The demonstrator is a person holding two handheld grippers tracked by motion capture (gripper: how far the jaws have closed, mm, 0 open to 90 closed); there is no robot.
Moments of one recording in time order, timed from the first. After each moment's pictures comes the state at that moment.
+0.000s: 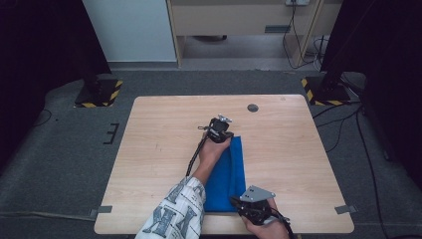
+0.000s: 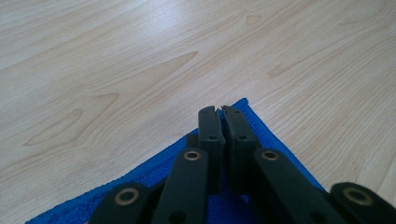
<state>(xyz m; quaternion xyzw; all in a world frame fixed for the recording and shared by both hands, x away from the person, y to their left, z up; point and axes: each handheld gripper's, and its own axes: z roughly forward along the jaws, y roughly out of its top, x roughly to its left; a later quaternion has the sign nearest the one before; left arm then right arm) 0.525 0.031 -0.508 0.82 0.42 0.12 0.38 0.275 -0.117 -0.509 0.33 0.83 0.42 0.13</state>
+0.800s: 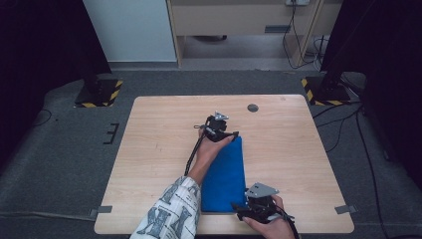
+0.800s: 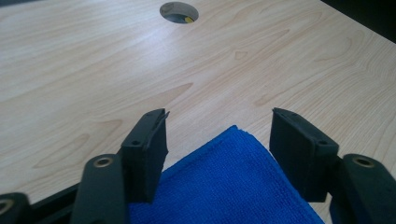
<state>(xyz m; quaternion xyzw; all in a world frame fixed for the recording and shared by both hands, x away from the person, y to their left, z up) 0.523 0.042 -0.495 0.79 0.41 0.12 0.44 0.284 -0.129 -0.514 0.37 0.83 0.39 0.13</state>
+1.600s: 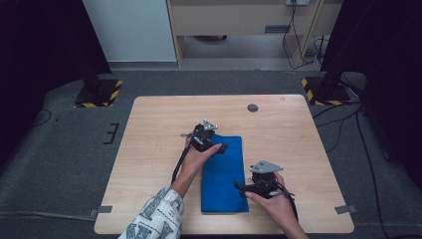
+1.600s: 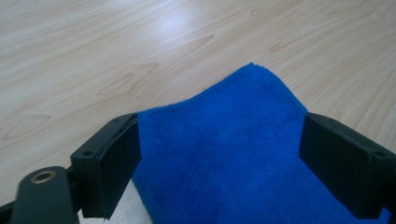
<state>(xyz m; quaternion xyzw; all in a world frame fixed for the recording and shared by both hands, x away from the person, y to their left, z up) 0.482 0.081 -0.494 0.81 0.41 0.15 0.38 0.348 -0.143 -0.509 0.39 0.80 0.42 0.15</state>
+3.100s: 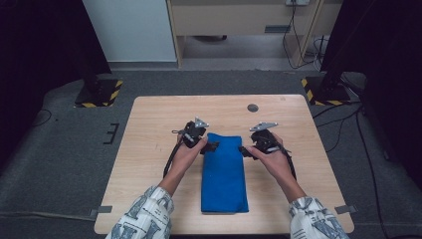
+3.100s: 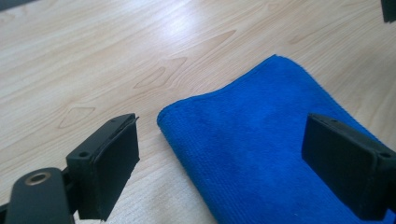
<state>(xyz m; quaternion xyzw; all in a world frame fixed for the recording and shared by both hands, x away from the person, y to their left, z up) 0.493 0.108 -0.488 0.82 0.40 0.15 0.38 0.470 -0.151 -0.480 0.42 0.82 0.36 0.16</state>
